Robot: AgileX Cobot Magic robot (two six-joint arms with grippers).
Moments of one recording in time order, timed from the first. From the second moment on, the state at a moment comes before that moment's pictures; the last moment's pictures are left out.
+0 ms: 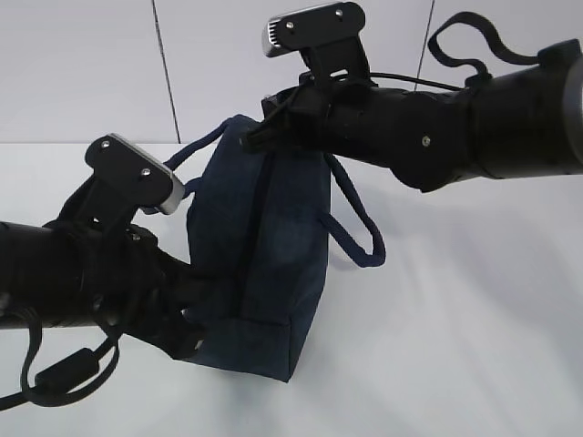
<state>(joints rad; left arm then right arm) -0.80 1.42 -0.62 -0.02 0.05 -0.02 0.56 1.84 -1.18 0.24 -0.26 -0.25</state>
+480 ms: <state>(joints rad) -0.80 1.42 -0.62 -0.02 0.05 -0.02 0.50 1.93 -1.35 0.24 -0.15 -0.26</state>
